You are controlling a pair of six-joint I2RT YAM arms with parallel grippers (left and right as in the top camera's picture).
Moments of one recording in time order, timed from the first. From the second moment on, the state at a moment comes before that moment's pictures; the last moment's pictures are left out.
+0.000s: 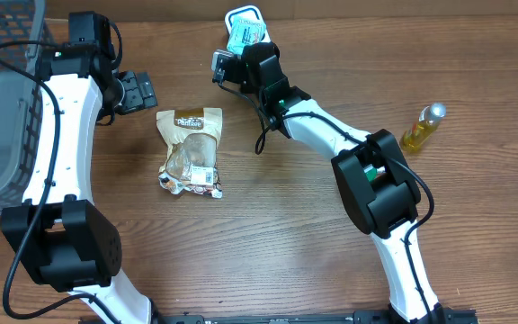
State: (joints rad) left arm 0.08 1.89 1.78 -1.14 -0.06 -0.25; right arm 0.54 2.36 1.75 0.20 0.24 -1.09
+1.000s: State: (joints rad) left arm 0.08 1.89 1.78 -1.14 -0.06 -0.25; right arm 0.42 1.93 1.77 -1.13 -0.32 -0.23
